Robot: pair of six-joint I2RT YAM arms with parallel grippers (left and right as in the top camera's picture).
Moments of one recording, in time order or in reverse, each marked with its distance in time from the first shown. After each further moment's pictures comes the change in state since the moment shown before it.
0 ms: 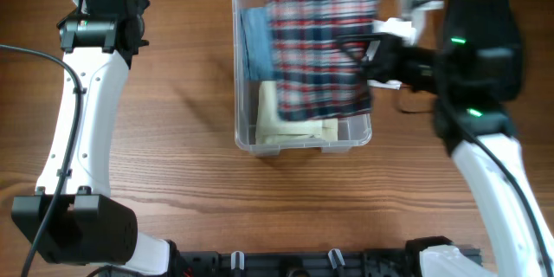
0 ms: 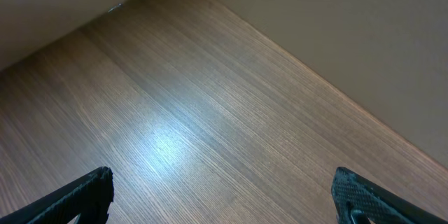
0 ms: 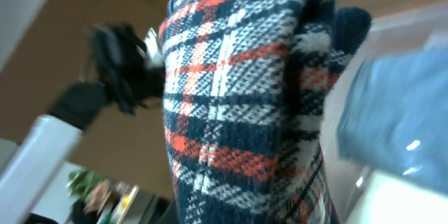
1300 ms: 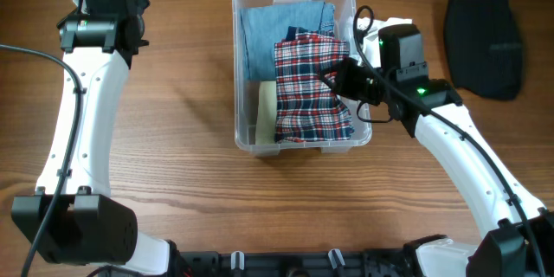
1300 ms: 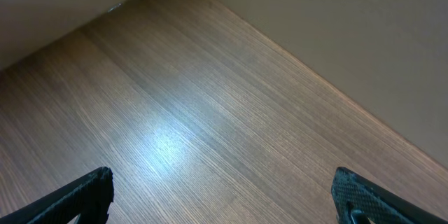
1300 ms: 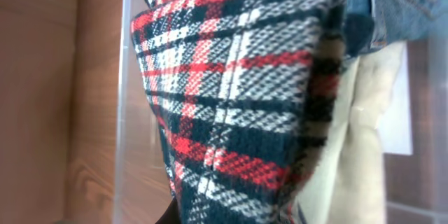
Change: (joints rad) left arm 0.000 0.000 0.000 0.000 0.000 0.000; right arm 0.132 0.196 -0.001 -0.363 0.478 -0.158
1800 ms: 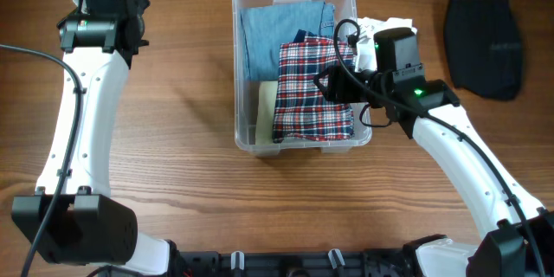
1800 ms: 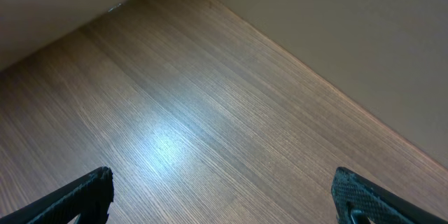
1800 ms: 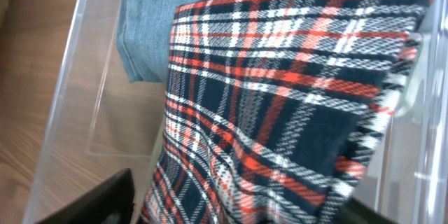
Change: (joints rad) left arm 0.000 0.000 0.000 0.000 0.000 0.000; right arm 0.017 0.000 -0.002 -0.042 0.127 -0.264
